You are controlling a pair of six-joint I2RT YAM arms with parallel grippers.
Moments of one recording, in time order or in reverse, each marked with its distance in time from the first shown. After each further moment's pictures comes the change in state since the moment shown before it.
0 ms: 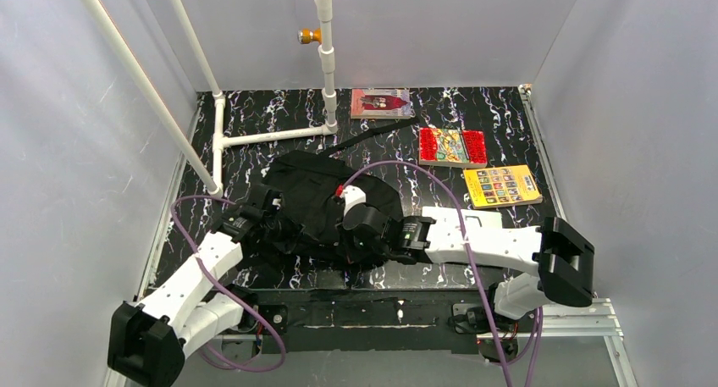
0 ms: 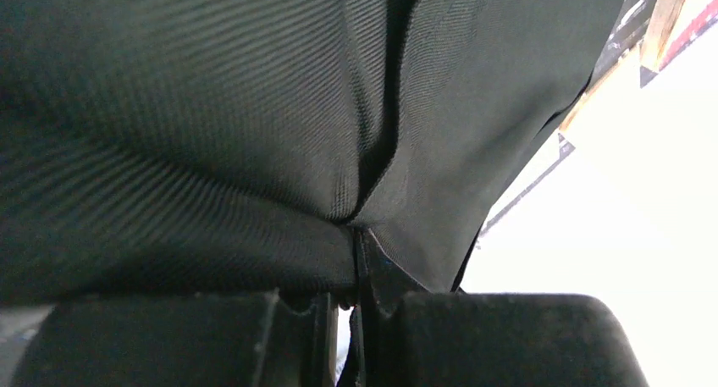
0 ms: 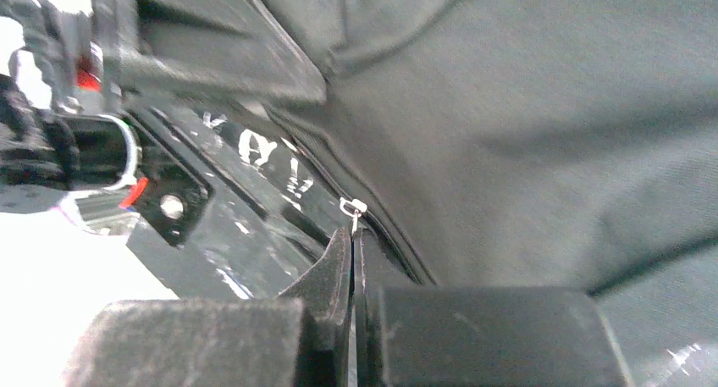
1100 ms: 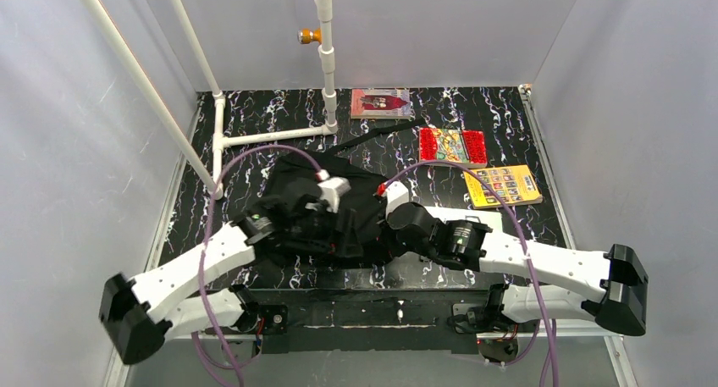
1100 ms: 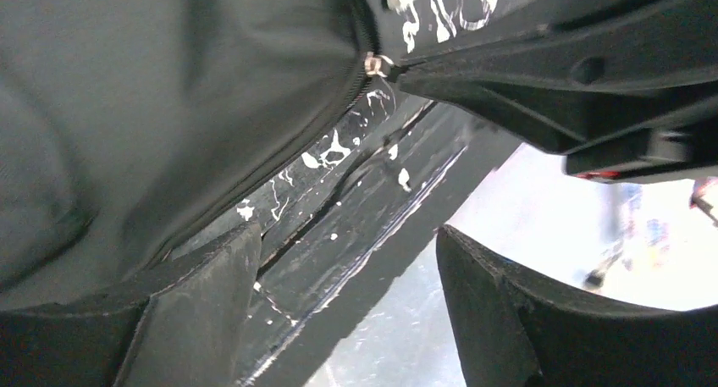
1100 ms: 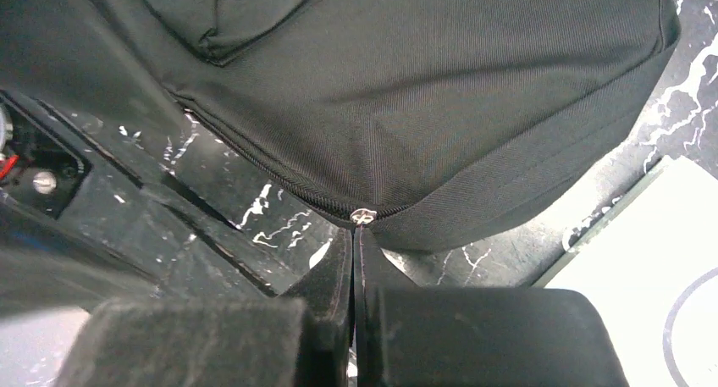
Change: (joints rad) left arm -0.351 0.023 0.193 0.108 0.067 0.709; right arm -0.064 -0.343 -0.181 -0.186 0.147 -0.192
